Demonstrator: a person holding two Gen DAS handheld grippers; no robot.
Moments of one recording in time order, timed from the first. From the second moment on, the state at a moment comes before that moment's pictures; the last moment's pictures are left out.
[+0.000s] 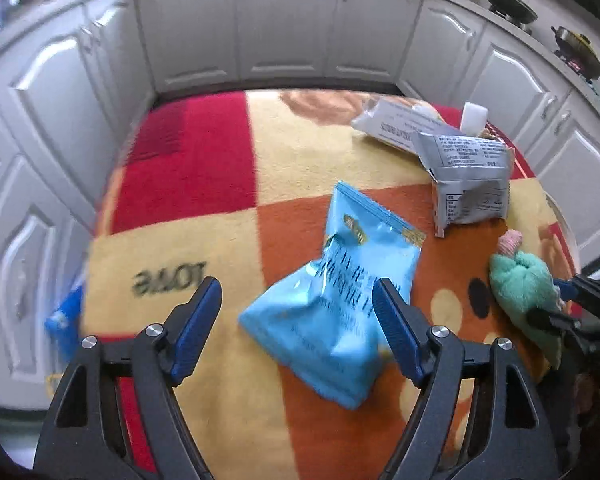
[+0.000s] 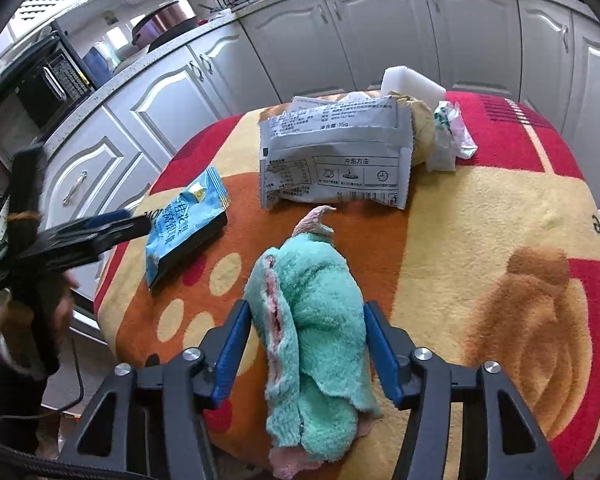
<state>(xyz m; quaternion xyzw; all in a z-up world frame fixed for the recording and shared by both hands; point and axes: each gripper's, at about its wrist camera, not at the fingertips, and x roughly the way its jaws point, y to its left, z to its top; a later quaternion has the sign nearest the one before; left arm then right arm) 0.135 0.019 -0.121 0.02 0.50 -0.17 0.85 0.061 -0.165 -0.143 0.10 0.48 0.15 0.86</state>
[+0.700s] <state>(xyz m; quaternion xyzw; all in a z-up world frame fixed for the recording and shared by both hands) 0.064 -0.034 -0.095 0.00 0.46 -0.18 0.87 0.042 -0.173 -0.120 0.08 0.43 0.13 0.89</state>
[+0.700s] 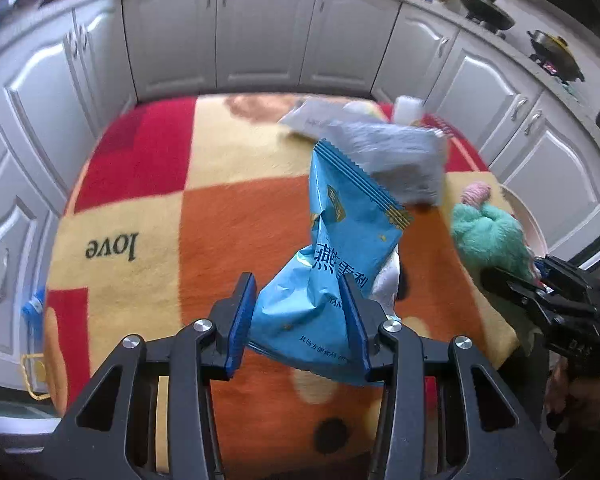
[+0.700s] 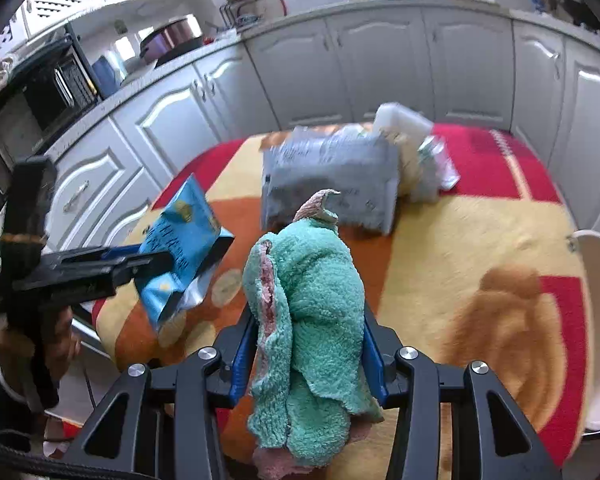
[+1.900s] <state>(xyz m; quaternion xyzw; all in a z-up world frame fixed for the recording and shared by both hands) 0.077 -0.319 -0.088 0.09 0.44 -0.29 0.85 -0.013 -0.427 -0.109 0.12 0.40 -0.11 0.90</state>
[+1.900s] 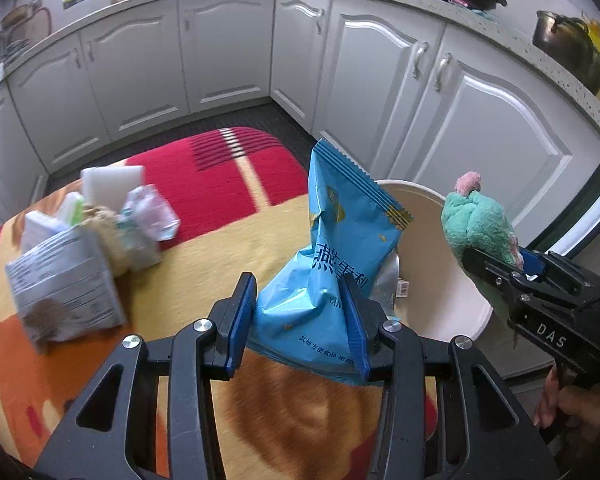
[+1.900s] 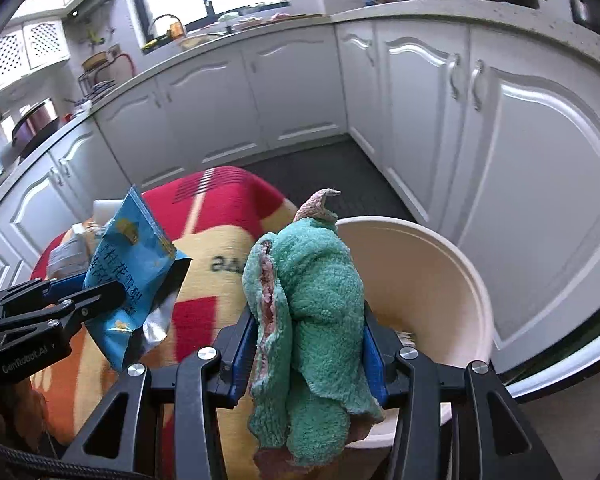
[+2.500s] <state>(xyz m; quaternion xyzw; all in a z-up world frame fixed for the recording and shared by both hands) 0.089 -0.379 -0.114 0.11 0.45 -0.30 0.83 -0.020 -0.474 -0.143 0.15 0.43 -0.16 0.88</state>
